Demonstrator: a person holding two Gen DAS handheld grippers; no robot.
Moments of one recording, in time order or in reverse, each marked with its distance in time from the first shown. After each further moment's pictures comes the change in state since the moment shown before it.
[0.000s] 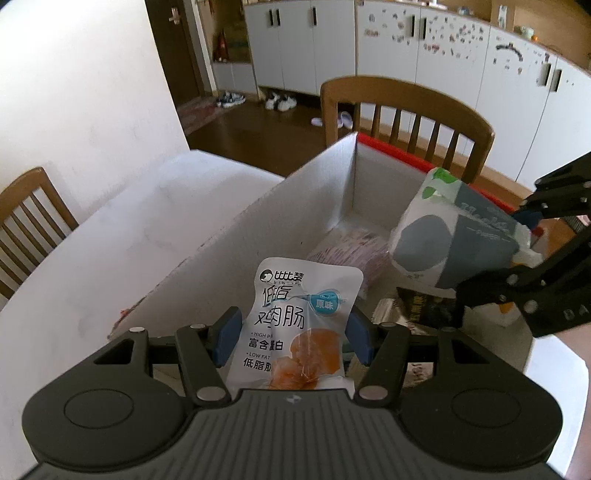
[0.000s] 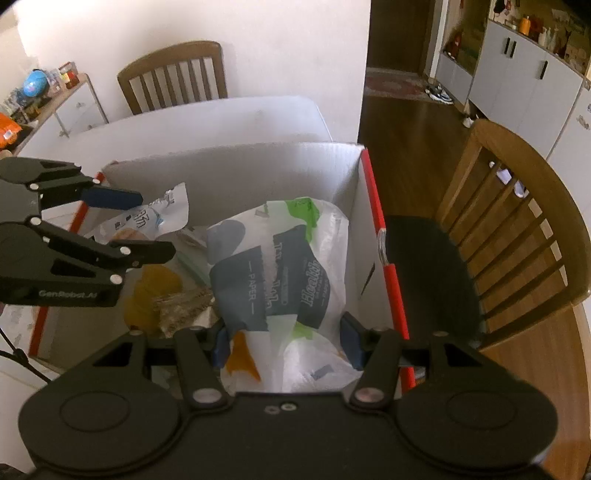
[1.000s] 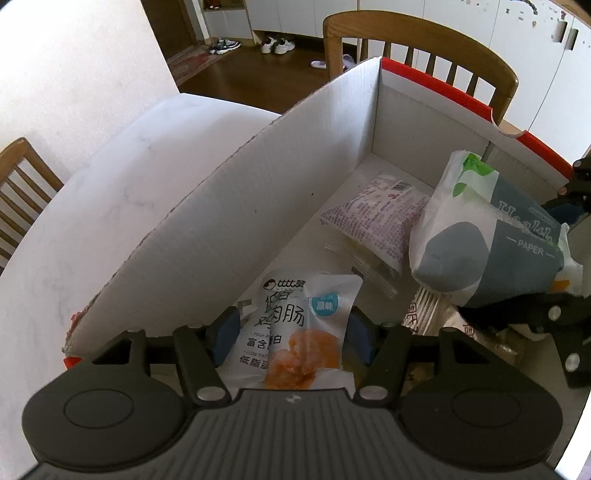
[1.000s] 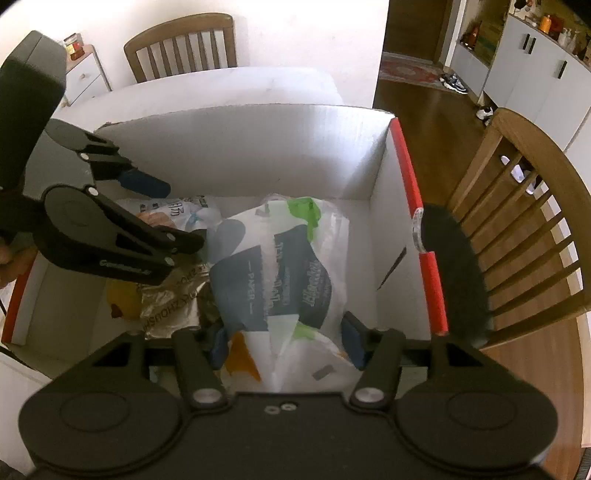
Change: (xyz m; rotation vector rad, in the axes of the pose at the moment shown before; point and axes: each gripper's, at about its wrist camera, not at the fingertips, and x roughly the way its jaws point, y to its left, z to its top) left arm 0.049 0.012 0.004 0.025 0.191 0.007; right arm 0.036 0.008 0.001 -0.059 0.068 0.005
